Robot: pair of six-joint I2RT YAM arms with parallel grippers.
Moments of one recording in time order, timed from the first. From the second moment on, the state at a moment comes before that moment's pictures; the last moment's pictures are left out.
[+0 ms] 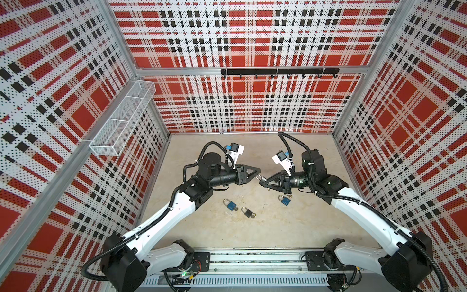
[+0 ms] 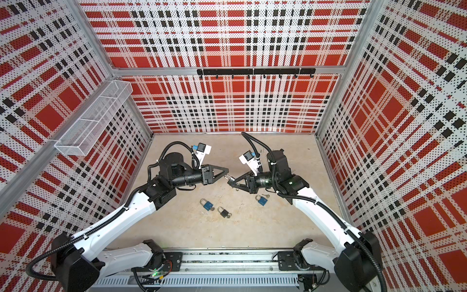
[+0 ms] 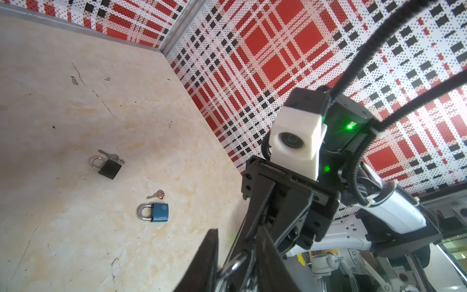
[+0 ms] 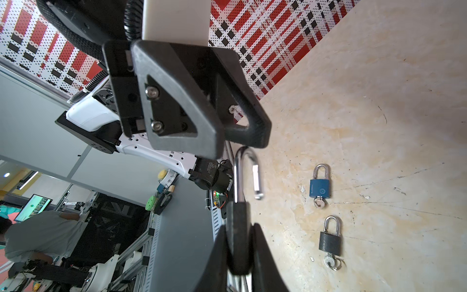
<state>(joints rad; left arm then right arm) -0.62 1.16 0.96 0.01 0.63 -0.70 0.51 1.19 0.97 -0.25 -0.99 0.33</state>
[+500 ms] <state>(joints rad) -0.61 1.13 0.94 0.01 0.63 -0.70 0.51 1.21 0.99 -0.24 -1.02 0.34</state>
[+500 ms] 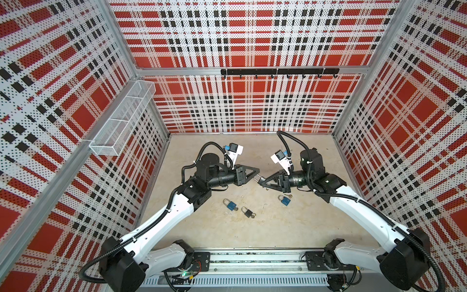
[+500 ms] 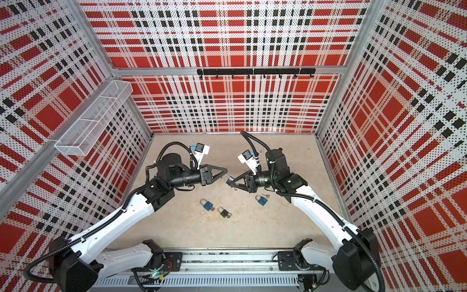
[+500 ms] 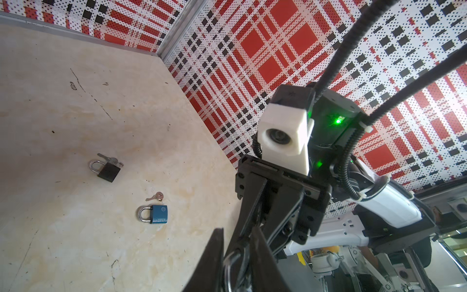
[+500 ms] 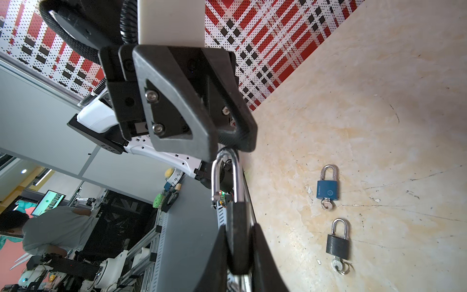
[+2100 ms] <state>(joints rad) -0.60 1.10 0.88 0.16 0.68 -0.72 0.50 1.20 0.92 0.08 -1.13 0.68</state>
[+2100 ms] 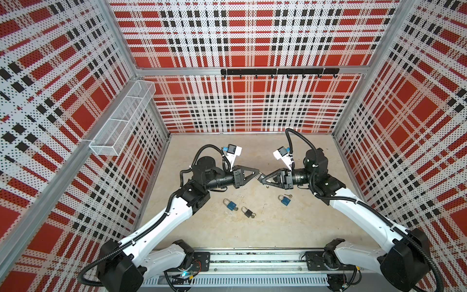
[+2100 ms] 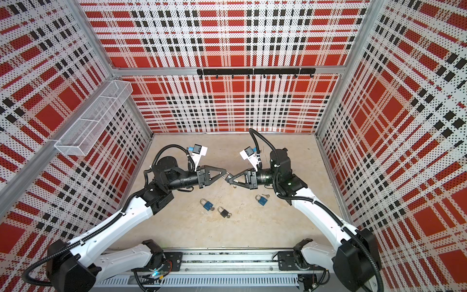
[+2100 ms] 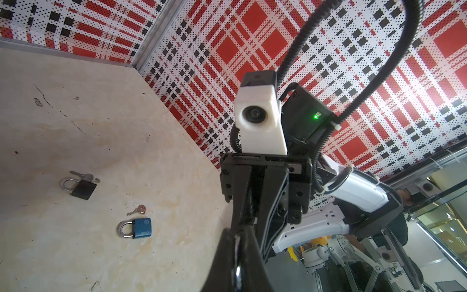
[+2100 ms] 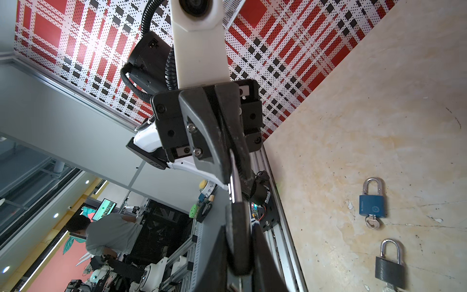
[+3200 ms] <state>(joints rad) -0.73 1.04 0.73 0.36 0.46 -0.82 0.50 1.20 0.89 0.19 -1.16 0.78</state>
